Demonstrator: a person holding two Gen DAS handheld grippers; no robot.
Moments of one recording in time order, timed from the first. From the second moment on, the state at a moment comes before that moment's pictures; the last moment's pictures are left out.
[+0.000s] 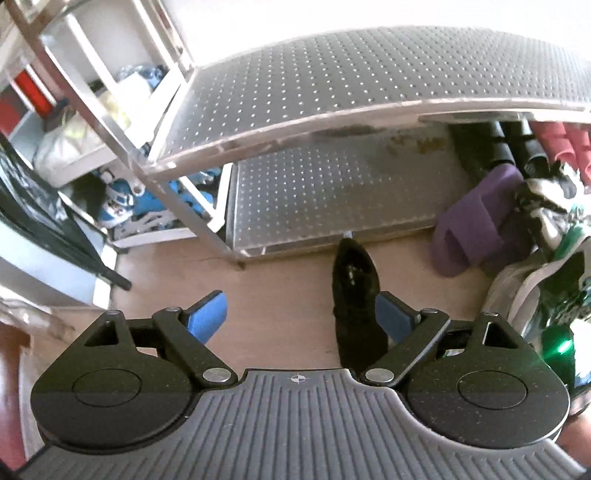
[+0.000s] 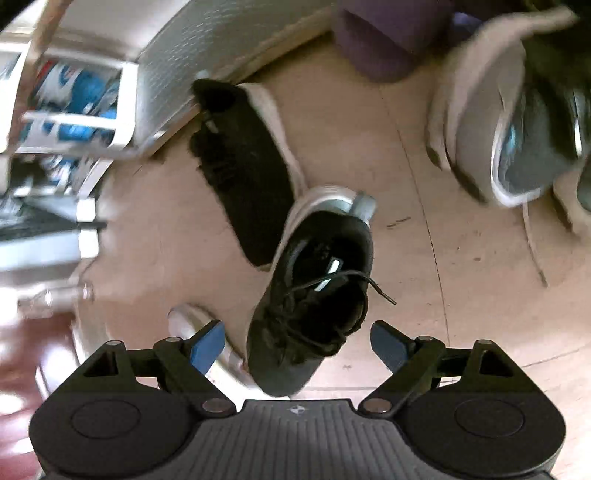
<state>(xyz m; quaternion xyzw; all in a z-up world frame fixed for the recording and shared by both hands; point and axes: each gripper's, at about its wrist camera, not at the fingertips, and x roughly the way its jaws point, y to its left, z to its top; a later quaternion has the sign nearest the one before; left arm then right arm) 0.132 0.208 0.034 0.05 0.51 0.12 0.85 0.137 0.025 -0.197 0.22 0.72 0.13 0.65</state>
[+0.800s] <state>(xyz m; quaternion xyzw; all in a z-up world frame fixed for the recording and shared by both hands) 0.132 0.224 0.045 0.03 0.50 0.13 0.86 0.116 0.091 -0.238 0.11 0.72 0.12 0.68</state>
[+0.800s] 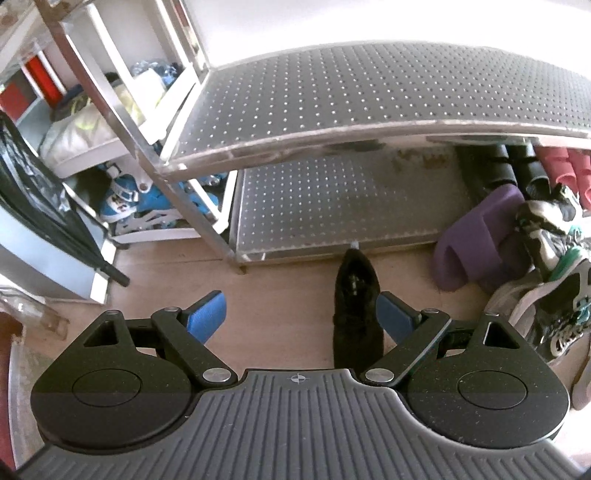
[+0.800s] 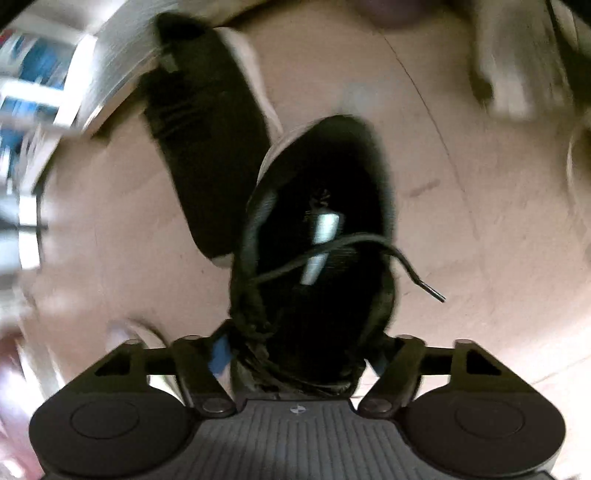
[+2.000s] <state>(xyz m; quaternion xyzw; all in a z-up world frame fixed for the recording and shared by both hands) 0.110 0.313 0.063 -0.04 0.46 0.25 0.85 0.251 0.271 -0.251 0.03 0.69 0.15 0.71</state>
